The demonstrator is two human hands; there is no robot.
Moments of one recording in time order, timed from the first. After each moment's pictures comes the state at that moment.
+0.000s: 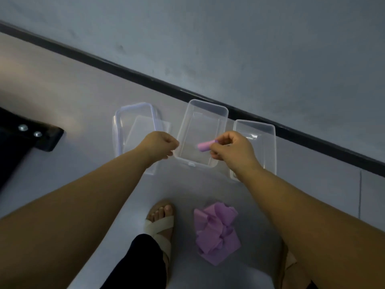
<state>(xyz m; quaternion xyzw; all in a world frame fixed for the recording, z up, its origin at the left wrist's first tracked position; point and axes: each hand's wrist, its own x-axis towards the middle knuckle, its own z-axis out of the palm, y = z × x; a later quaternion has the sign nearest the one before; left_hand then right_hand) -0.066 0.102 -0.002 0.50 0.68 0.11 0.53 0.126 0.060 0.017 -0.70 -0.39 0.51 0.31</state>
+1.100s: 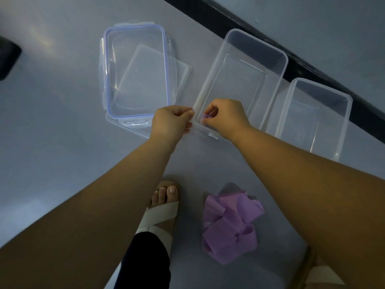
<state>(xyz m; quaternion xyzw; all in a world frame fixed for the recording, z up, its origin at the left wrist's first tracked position) -0.066 0.100 -0.152 0.28 0.73 0.31 0.54 0.068 0.135 -0.159 -0.66 -0.65 0.38 0.03</state>
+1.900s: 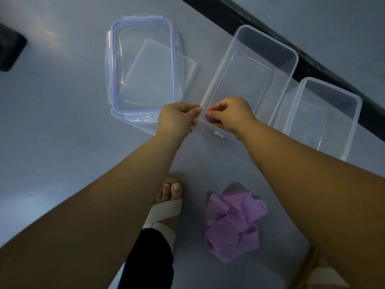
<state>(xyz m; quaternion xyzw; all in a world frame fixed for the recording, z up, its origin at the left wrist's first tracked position) -0.066 0.099 -0.148 0.28 0.73 0.30 0.55 0.062 0.138 -0.156 -0.69 -0.45 0.56 0.11</state>
